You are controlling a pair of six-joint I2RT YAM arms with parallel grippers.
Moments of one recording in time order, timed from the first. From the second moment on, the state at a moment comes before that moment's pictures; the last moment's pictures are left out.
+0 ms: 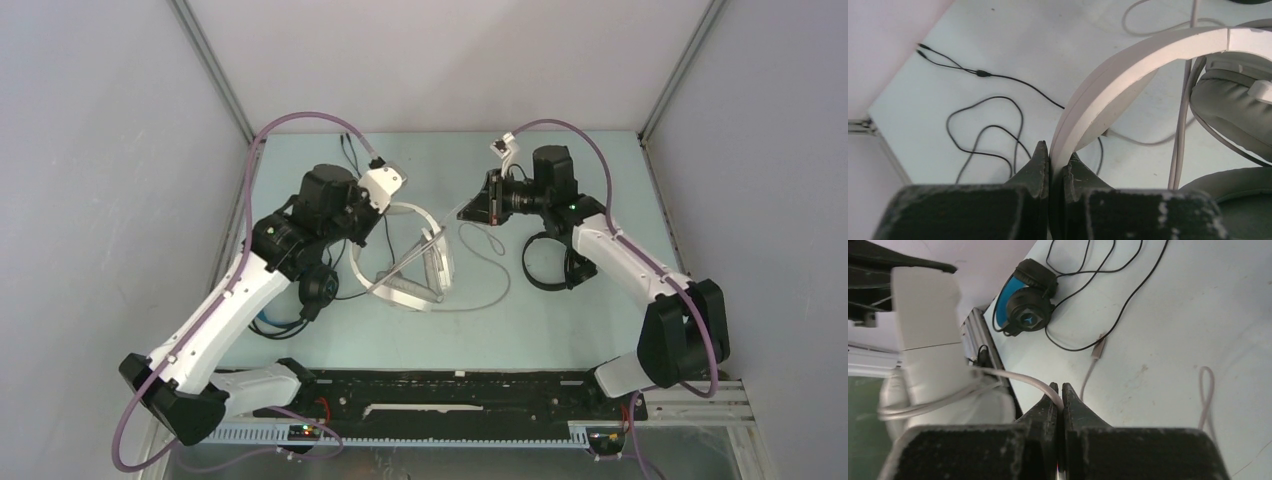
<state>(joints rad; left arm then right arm) -0.59 1.14 1.31 -0.75 0.00 0.29 0.39 1.48 1.11 -0.04 -0.80 0.38</state>
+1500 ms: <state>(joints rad) -0.67 1.18 1.25 -0.59 -0.67 0.12 0.68 1.45 1.15 0.28 -0.87 0.85</state>
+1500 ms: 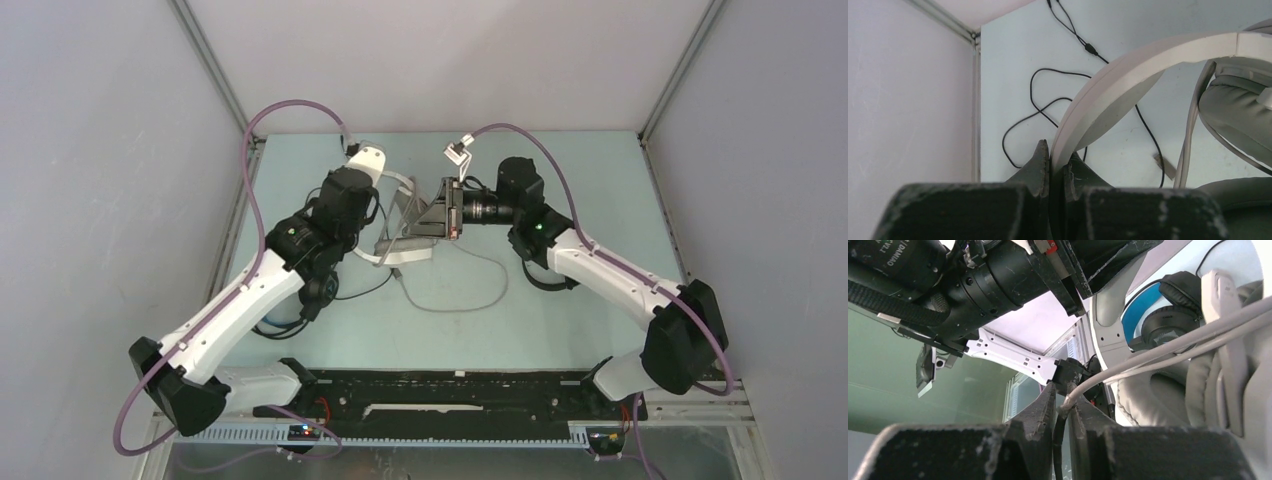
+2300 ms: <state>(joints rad) -0.55 1.20 1.36 -0.71 -0.63 -0.45 0.86 1.43 1.11 0.17 -0.58 0.38</state>
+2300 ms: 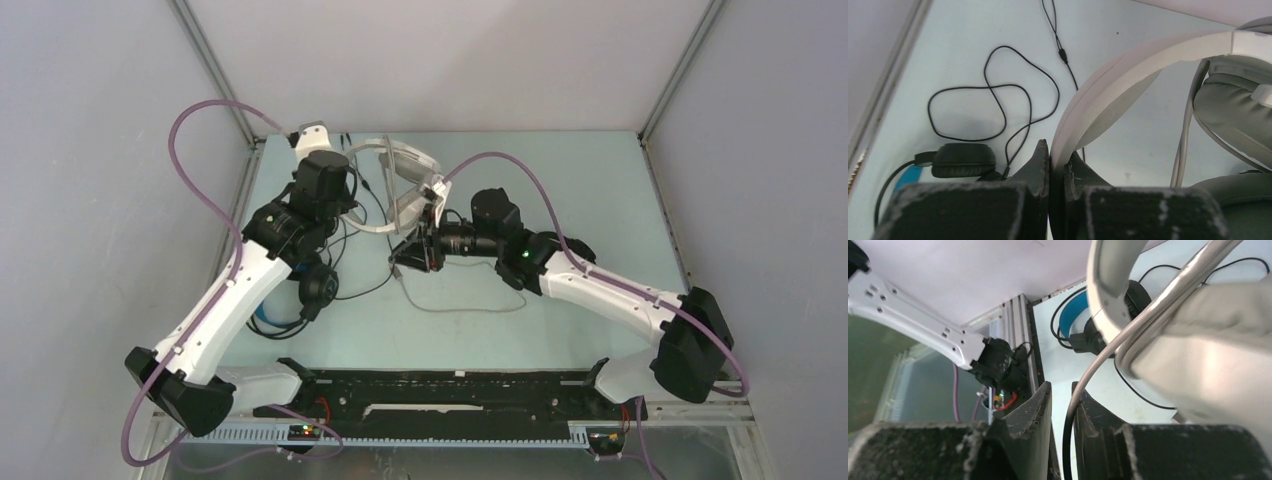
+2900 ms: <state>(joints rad) -0.52 1.14 1.43 -0.74 -0.43 -0.59 0.91 1.37 0.80 0.39 -0.47 0.01</state>
